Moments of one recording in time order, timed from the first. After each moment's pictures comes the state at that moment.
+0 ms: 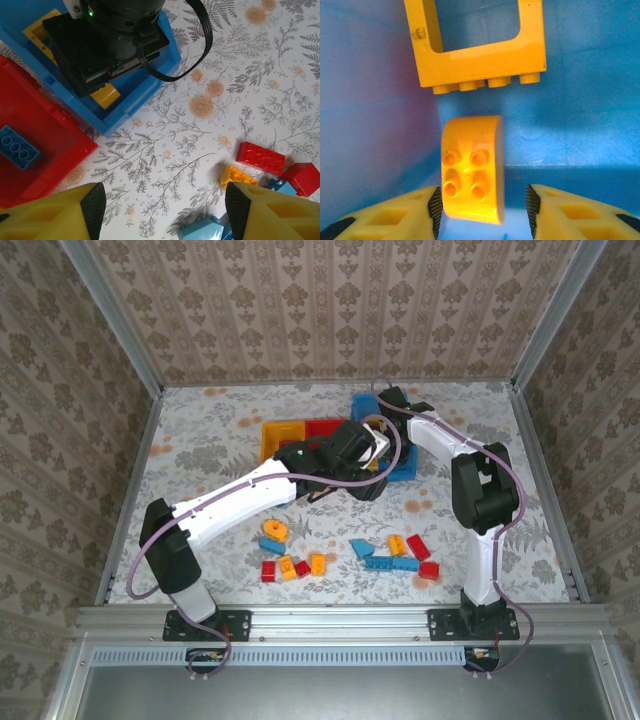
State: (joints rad) left arm -1.03 1.69 1.58 -0.74 -0.06 -0.19; right arm 0.31 2.06 1.62 -0.80 -0.13 0.50
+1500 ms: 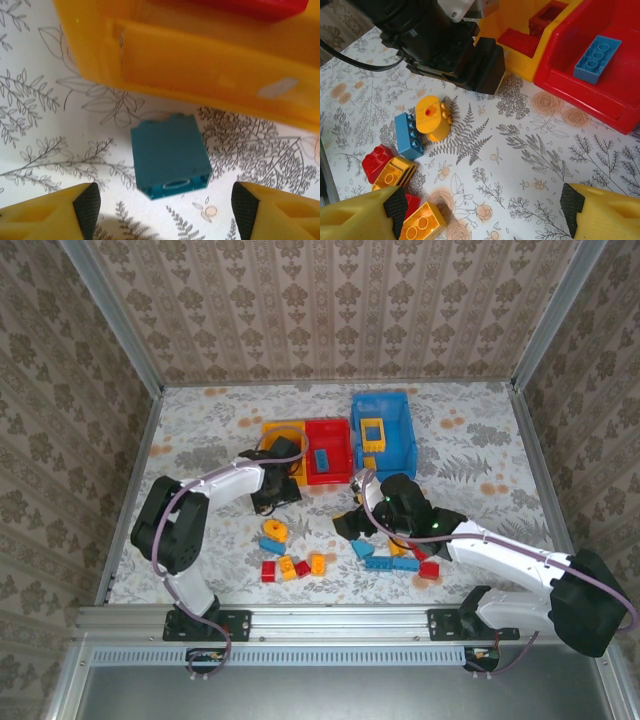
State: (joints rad) left arm -0.58 1.75 1.10 -0.70 -0.10 -0.81; right arm 0.75 1.17 0.65 -0.02 -0.17 0.18
